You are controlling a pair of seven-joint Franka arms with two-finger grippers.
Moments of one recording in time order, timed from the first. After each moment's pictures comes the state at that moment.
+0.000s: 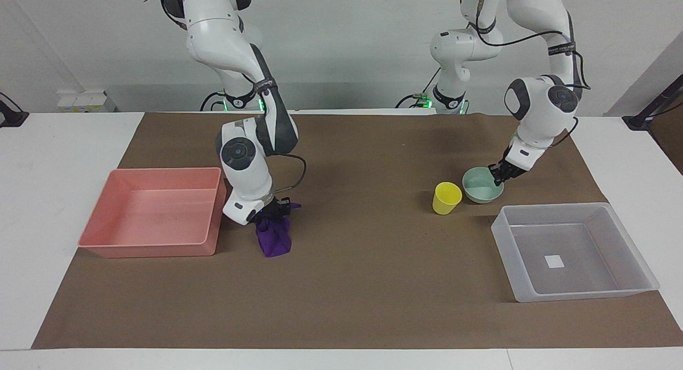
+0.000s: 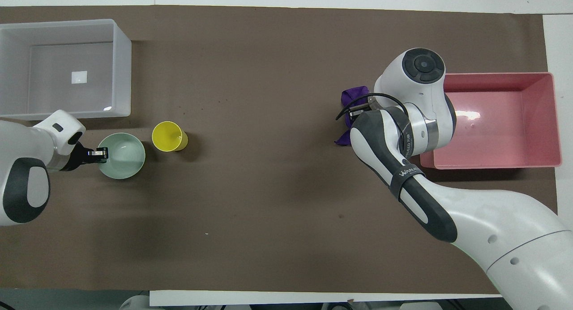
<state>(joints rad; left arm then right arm) 0.00 -0.09 -0.02 -2.35 -0.03 2.23 -0.02 0.28 0.37 -0.01 -1.88 0.05 2.20 0.04</state>
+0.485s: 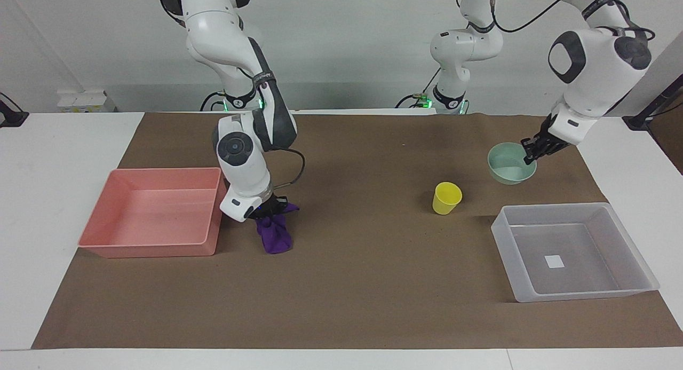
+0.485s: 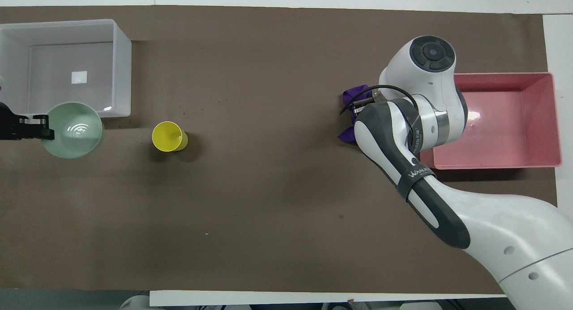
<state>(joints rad) 0.03 -0.10 -0.01 -1.94 -0.04 1.85 -0.03 0.27 0.32 -0.01 -1.80 0.05 2.05 0.04</state>
